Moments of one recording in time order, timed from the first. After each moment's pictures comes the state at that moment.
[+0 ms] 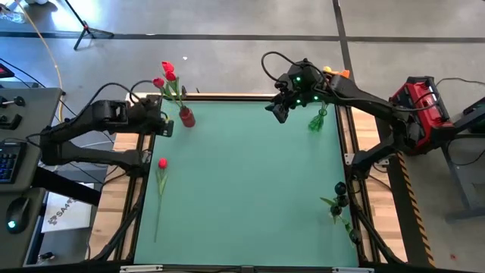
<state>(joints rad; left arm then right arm) 0.27 0.90 1.19 -1.41 -0.35 -1.00 -0.46 1.48 1.54 -0.78 -0.18 0.13</state>
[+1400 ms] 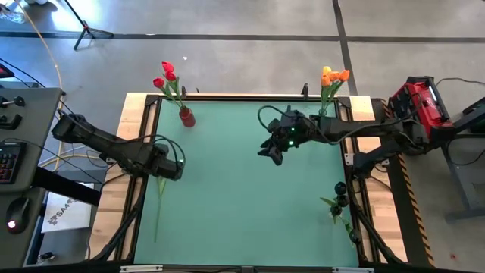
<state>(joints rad) -0.30 1.08 0.72 -1.28 -0.12 -1.71 -0.15 1.38 1.03 -0.29 -0.23 0.43</state>
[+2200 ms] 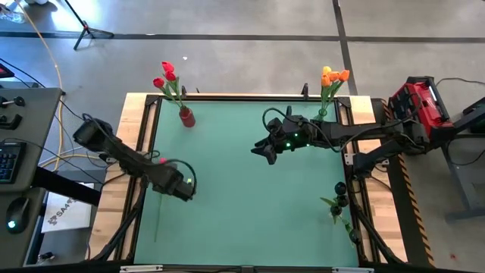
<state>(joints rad) -0.46 1.47 0.73 -1.11 0.05 -1.83 -0.08 1.38 1.03 -0.13 -0.08 0.65</state>
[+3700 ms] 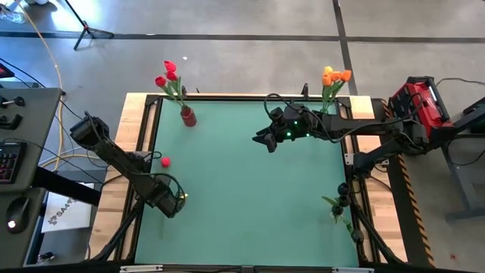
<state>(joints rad) -0.72 1.42 0.62 -0.86 0.03 -2.14 -0.19 1.38 1.03 -0.14 -0.13 0.60</state>
